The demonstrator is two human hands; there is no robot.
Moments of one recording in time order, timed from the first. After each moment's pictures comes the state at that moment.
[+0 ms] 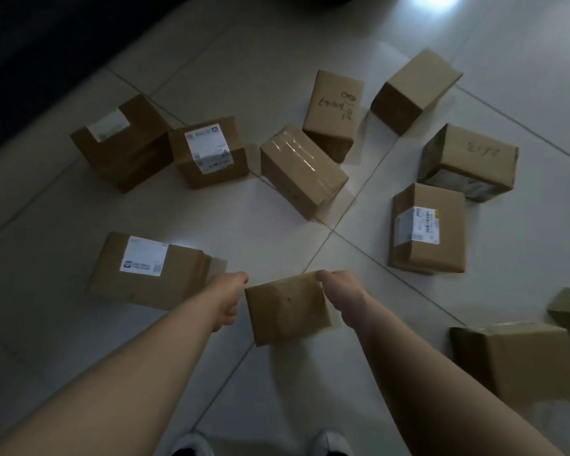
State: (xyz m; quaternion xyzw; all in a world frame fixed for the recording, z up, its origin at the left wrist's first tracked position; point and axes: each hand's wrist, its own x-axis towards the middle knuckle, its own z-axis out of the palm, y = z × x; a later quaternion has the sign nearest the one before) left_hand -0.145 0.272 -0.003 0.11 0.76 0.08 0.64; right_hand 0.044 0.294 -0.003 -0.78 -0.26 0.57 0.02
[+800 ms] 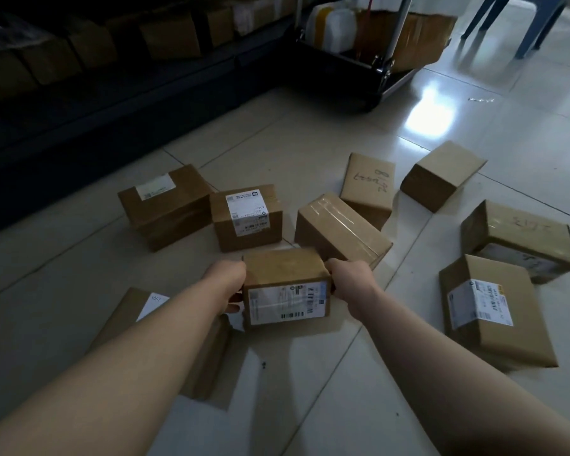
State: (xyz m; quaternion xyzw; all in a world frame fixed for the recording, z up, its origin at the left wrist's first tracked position) left_hand -0.210 0.365 -0.042 0.20 0.79 0.22 0.54; right_hand -0.018 0.393 -0.047 -0.73 -0.33 0.56 0.21
